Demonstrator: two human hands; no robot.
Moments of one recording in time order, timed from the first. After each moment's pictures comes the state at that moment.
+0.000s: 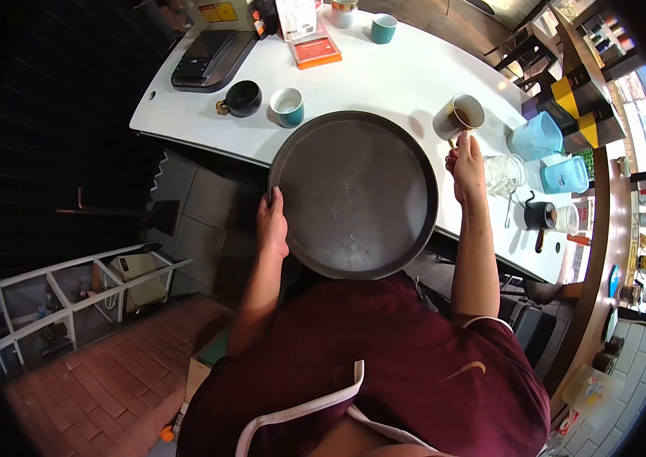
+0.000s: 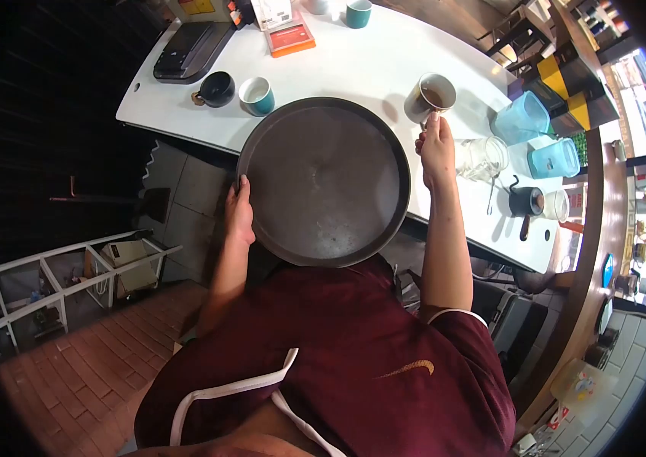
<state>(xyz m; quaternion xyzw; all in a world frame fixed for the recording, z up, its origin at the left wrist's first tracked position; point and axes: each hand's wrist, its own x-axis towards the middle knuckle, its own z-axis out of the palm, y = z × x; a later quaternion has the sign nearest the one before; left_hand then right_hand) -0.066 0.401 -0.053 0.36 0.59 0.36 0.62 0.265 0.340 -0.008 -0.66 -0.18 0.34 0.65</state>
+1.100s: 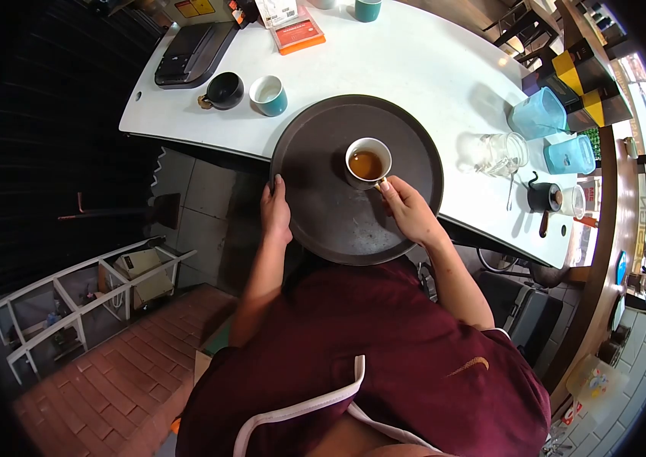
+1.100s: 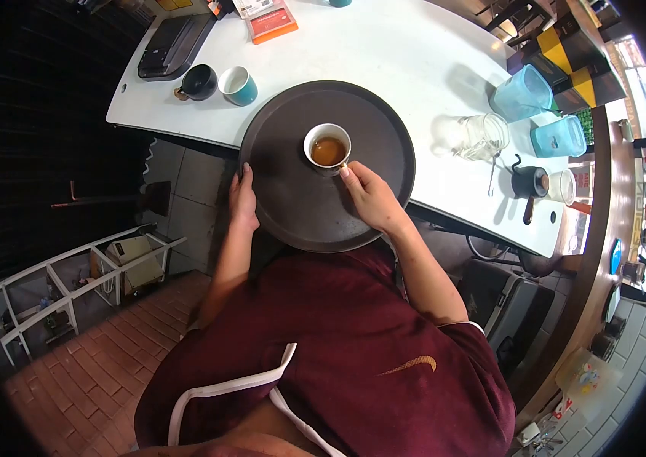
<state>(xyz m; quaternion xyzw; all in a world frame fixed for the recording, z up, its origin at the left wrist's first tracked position) -0.048 0.404 -0.093 0.37 0.58 0.34 0.64 0.172 0.283 -0.030 -0.68 -0.38 0.47 0.41</state>
